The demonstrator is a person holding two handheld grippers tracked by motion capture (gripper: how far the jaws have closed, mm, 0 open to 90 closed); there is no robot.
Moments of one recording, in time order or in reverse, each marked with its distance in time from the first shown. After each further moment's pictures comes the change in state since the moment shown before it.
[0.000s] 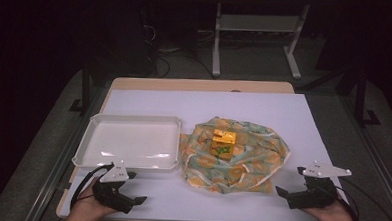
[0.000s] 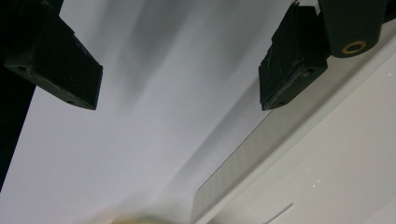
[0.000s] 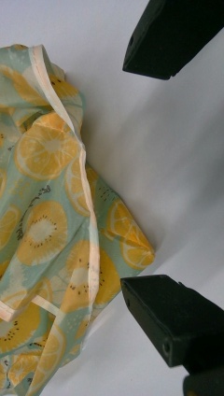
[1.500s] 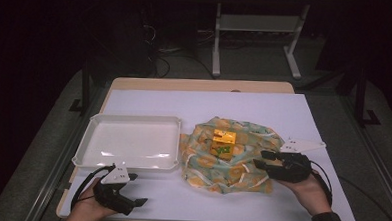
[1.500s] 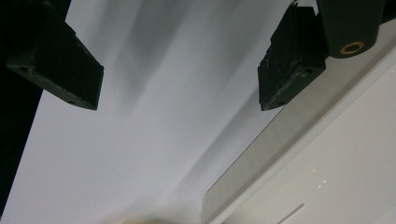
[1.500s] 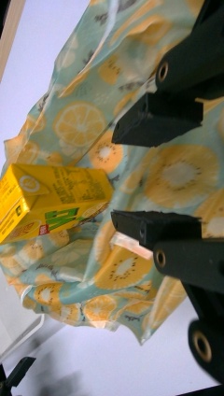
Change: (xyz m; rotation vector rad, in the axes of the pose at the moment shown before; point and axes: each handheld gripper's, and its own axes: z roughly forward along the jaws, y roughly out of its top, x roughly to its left) left arm -0.003 0.001 0.001 0.017 -0.013 0.031; right arm 0.015 0.071 0.034 -0.082 0.170 -0.058
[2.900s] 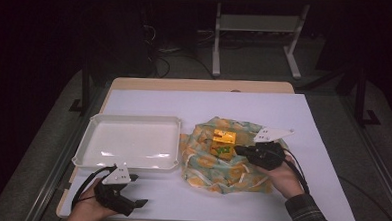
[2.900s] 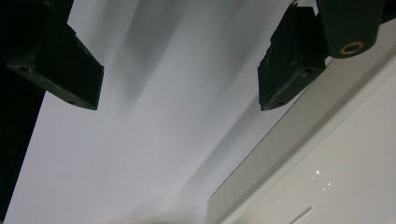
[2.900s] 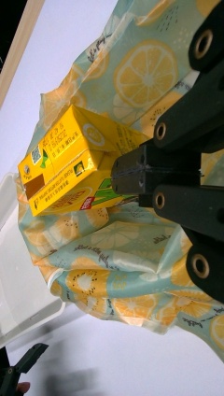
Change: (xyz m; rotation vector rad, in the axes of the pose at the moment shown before) left arm -0.001 0.000 0.002 0.016 -0.011 0.003; right arm 0.013 0.033 0.050 -0.003 0.072 -0.086
